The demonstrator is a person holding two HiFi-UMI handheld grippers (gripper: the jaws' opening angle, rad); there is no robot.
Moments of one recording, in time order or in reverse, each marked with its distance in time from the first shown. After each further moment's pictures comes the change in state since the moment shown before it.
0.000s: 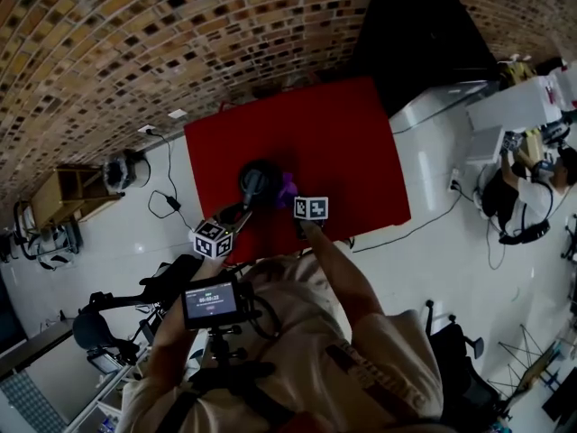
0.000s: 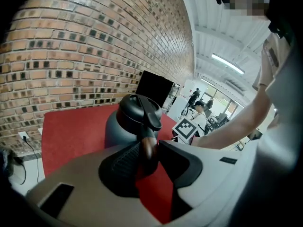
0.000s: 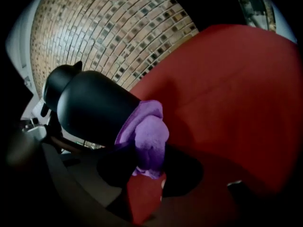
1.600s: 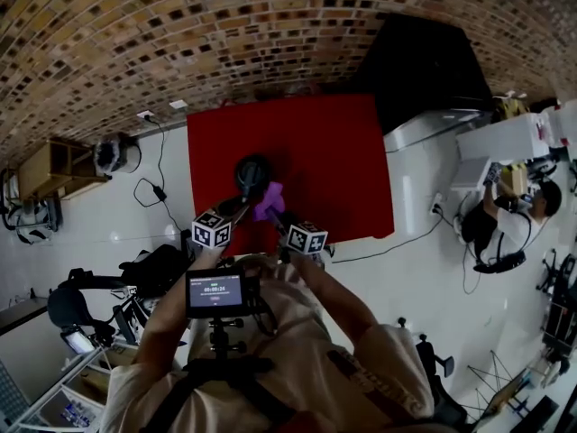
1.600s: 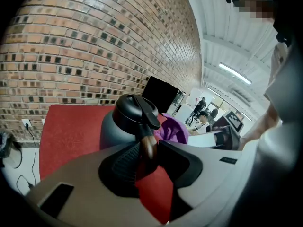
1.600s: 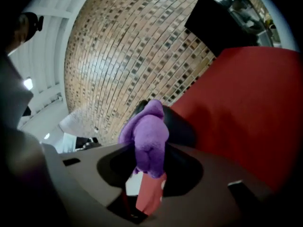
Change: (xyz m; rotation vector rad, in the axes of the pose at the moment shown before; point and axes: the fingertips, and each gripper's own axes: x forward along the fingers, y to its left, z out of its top) left arm 0.005 -0.003 0.003 -0.101 -0.082 0.036; right arm -0.105 0.125 0.006 -0.010 -0.258 0.295
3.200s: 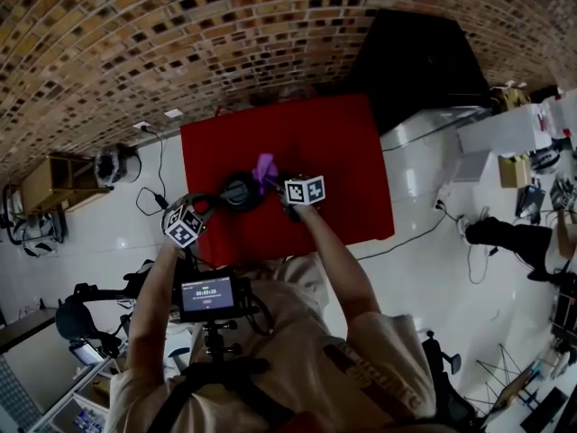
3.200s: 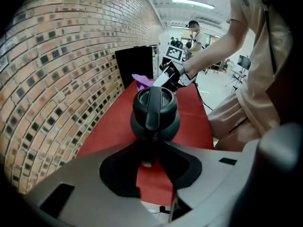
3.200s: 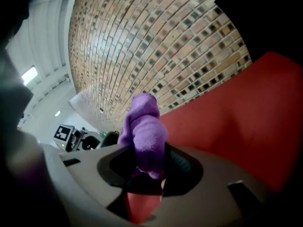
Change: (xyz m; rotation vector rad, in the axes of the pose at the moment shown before) left arm -0.042 0.072 0.019 0.715 0.459 0.066; right arm 0.083 -0.051 0.096 -0.190 0.235 0.066
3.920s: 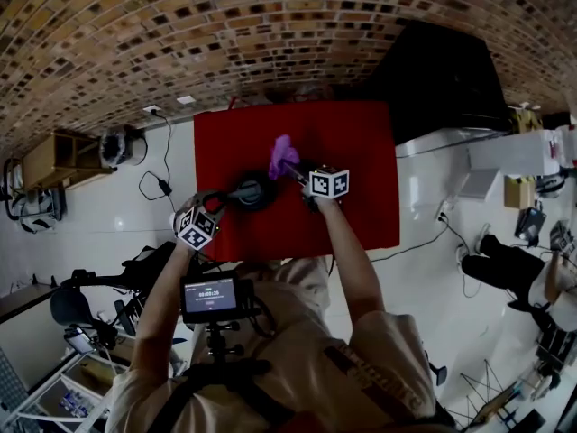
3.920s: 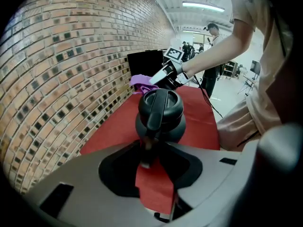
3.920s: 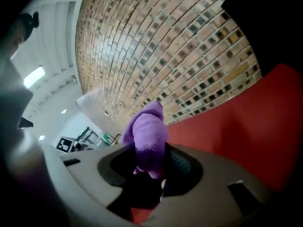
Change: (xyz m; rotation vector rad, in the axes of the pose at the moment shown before) left arm 0.001 0.000 0.002 -0.108 -0.053 0.106; right arm -0.004 -0.011 0.048 -0.078 -0.035 0.058
